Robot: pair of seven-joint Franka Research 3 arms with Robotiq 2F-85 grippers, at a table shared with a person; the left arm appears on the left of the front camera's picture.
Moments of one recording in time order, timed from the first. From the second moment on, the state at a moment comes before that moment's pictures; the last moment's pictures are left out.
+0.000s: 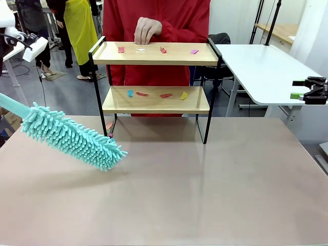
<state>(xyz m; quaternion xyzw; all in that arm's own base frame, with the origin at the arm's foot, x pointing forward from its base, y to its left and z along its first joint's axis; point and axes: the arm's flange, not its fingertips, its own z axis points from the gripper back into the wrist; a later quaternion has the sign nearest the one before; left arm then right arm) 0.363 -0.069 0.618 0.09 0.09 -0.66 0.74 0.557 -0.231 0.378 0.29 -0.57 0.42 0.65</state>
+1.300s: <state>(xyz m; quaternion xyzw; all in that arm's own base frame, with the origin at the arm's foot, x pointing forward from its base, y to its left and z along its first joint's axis) 0.364 -0.070 0.617 0.08 0.08 -0.67 0.74 0.557 -0.231 0.378 0.29 -0.57 0.42 0.65</state>
